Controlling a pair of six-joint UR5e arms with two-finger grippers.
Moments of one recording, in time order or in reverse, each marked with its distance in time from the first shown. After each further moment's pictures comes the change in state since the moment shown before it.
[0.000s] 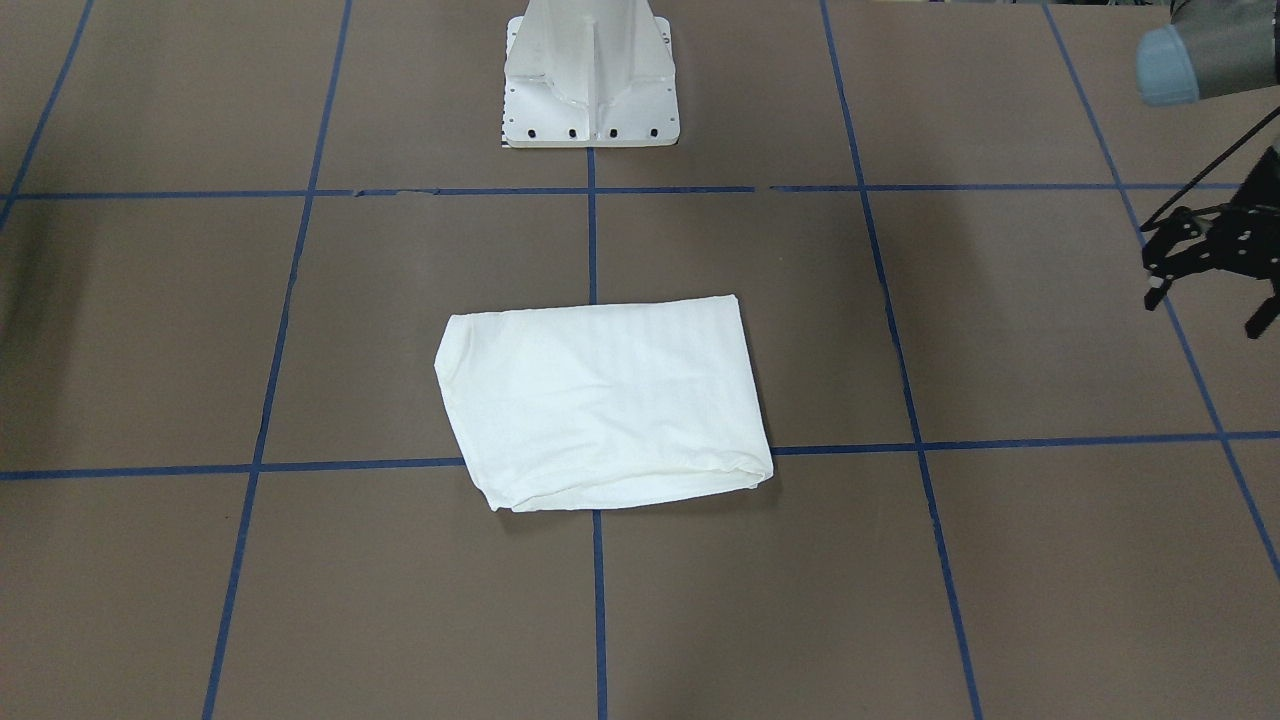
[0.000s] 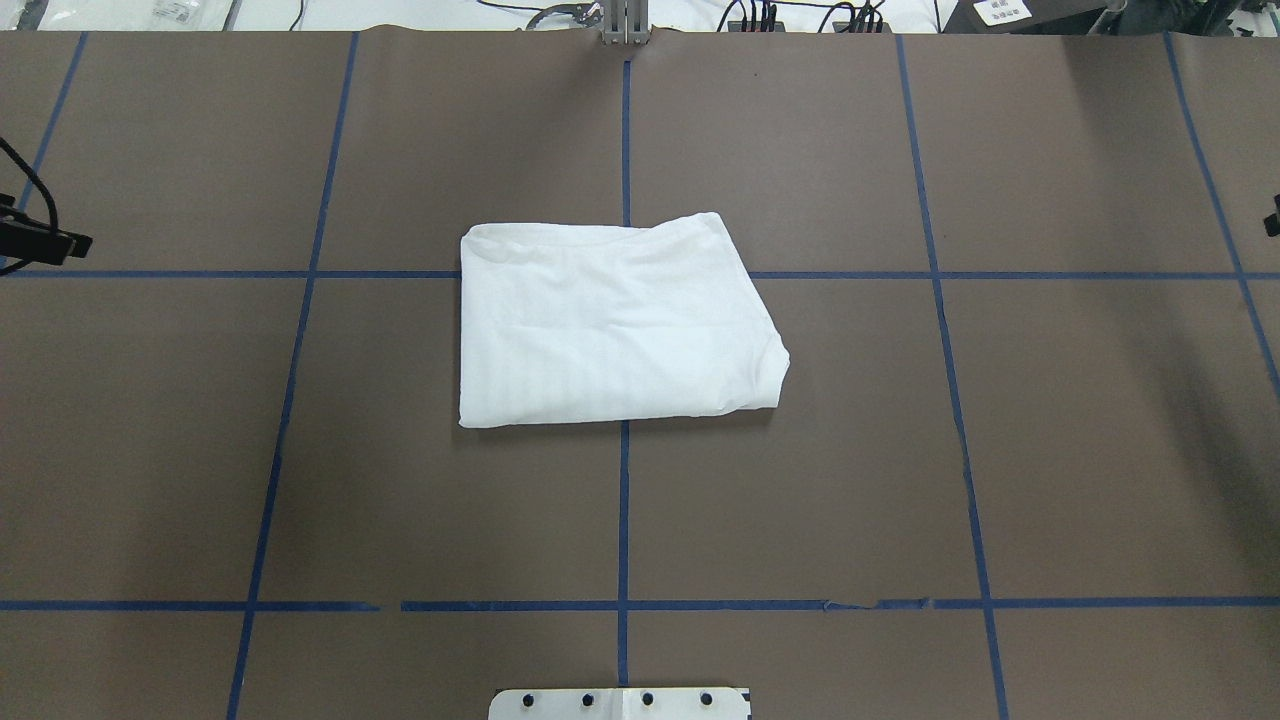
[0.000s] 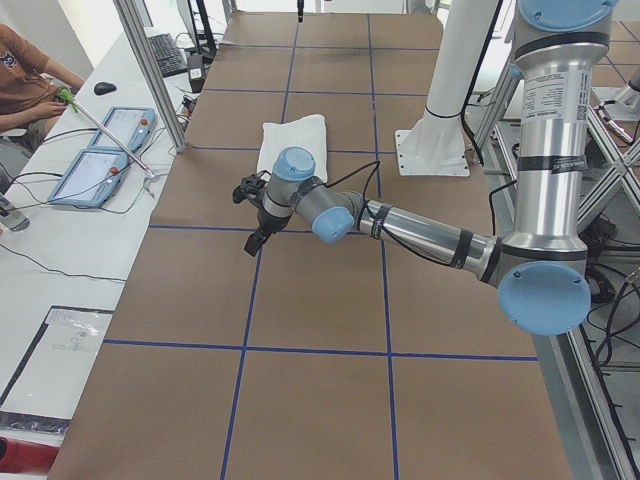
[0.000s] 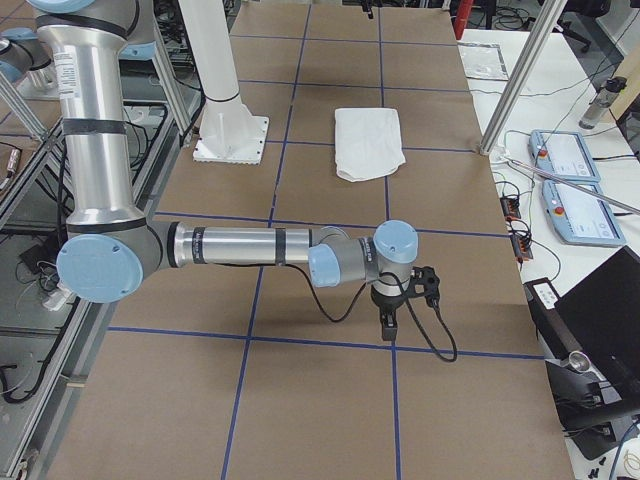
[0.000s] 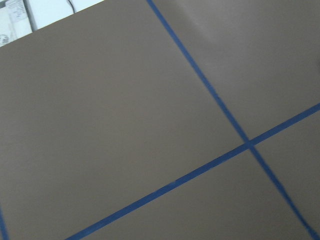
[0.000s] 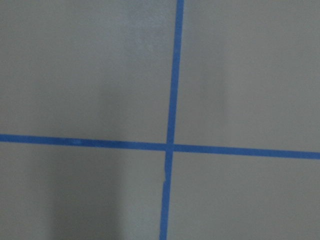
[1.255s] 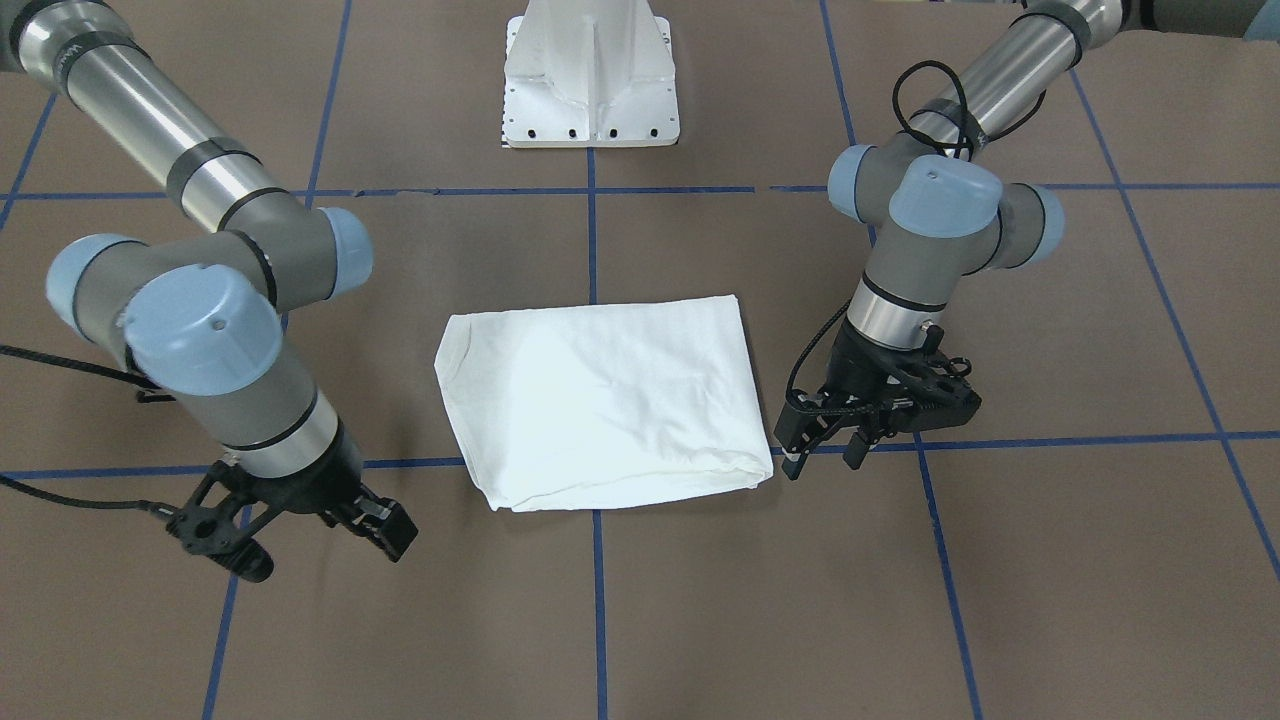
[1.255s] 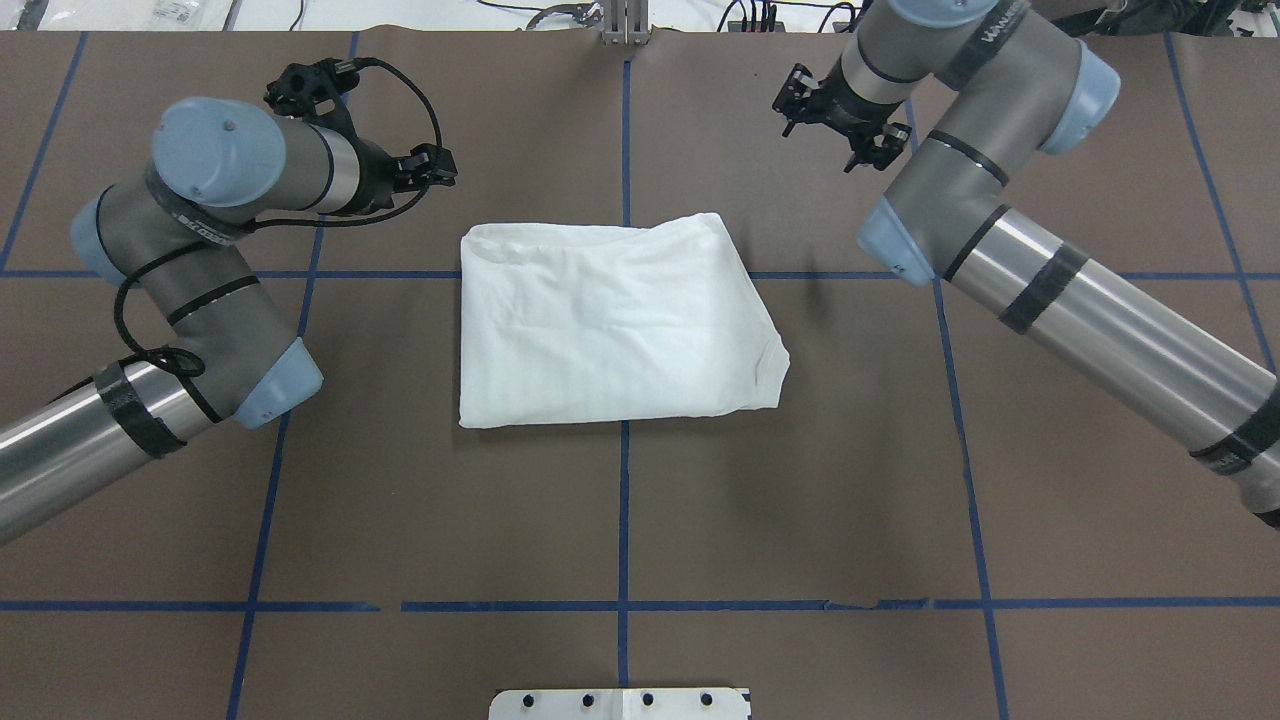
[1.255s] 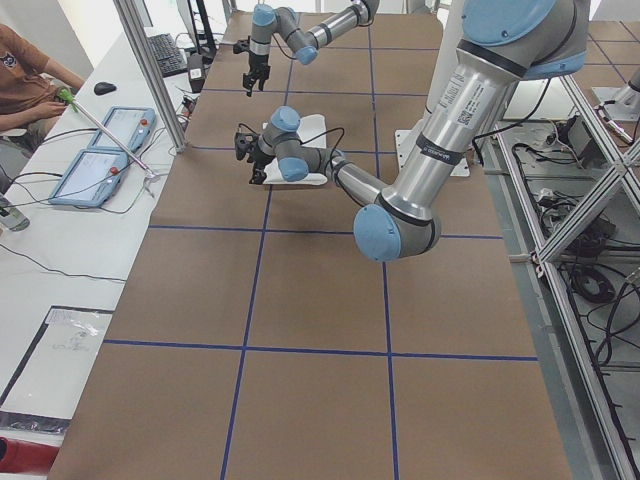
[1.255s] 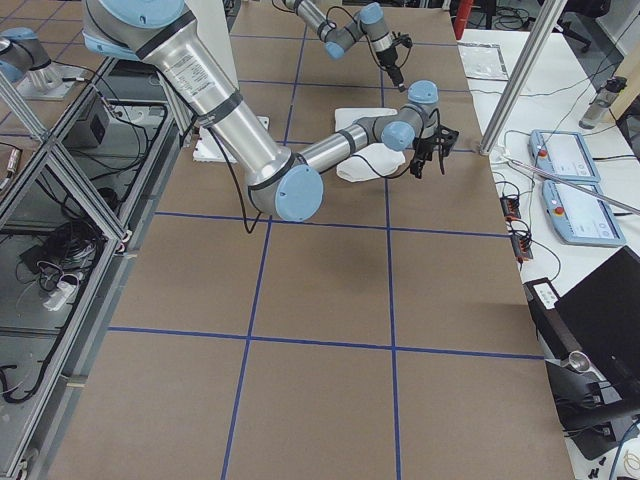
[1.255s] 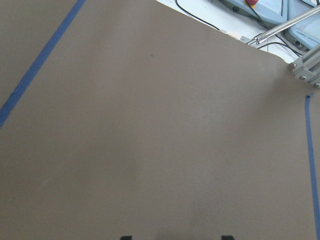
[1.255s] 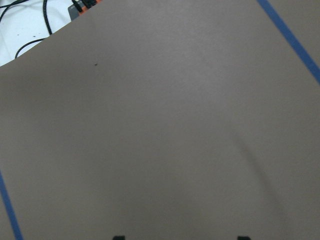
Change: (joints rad) left arm 0.494 -0.559 0.384 -0.255 0.372 -1.195; right arm -0.551 0.681 -0.264 0.174 -0.231 1.301
